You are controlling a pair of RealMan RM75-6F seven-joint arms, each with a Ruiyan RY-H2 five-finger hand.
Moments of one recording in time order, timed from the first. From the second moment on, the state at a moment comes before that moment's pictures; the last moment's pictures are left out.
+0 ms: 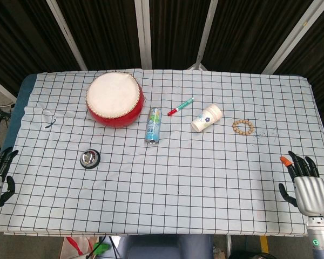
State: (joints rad) left arm -0.05 -1.11 -0.04 -1.65 1.58 1.60 0.12; right arm 0.09 -1.14 0.07 -1.61 -1.50 1.48 -0.11
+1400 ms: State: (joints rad) left arm -0.13 -1.14 -0.03 -1.62 1.62 1.47 0.06; right arm 0.09 -1.14 0.06 -1.61 -1.49 1.46 -0.12
